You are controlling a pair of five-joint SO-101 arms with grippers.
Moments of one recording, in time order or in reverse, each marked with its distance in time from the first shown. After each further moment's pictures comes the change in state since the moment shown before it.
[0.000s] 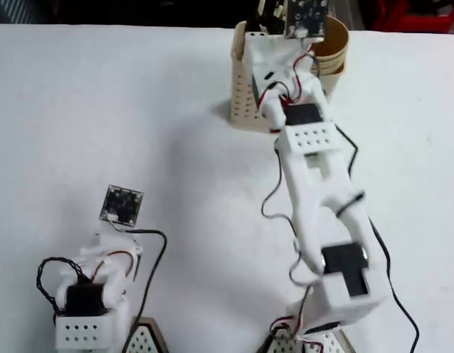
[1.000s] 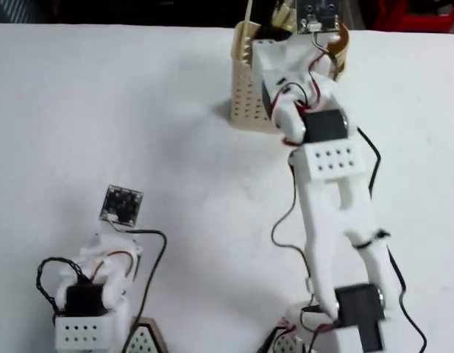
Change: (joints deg) left arm 0.0 0.0 0.0 0.0 0.0; right arm 0.0 -19.3 -1.7 34.2 -0.4
